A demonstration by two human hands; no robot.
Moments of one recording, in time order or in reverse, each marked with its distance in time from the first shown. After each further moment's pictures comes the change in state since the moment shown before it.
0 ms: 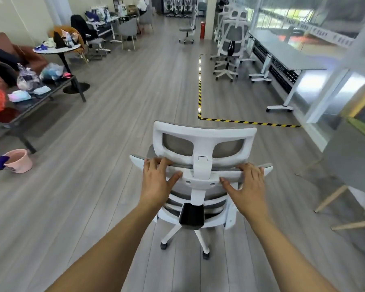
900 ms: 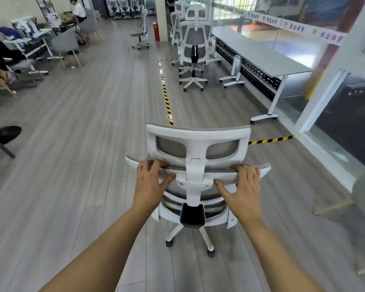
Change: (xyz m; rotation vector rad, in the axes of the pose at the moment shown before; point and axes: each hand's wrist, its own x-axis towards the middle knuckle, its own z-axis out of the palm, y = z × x) left_hand 0.745 -0.035 0.285 -0.083 -0.170 0.168; right_hand 0.633 0.212 0.299 -0.095 0.163 0.172
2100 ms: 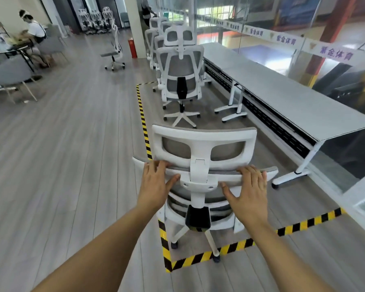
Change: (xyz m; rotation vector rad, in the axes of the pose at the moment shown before) left_hand 1.075 -0.111 0.327 0.035 -0.103 0.135; right_hand 0.925 0.258 0.510 -0.197 0.075 0.065
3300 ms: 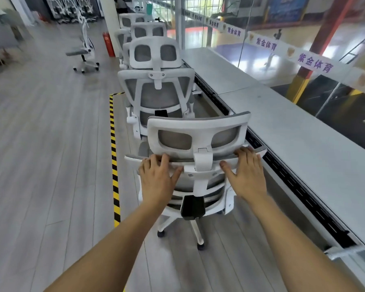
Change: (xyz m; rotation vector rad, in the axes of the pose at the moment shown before) left_hand 0.768 -0.054 0.252 0.271 0.093 -0.015; right_hand 0.729 0.185 0.382 -0.126 -0.228 0.085
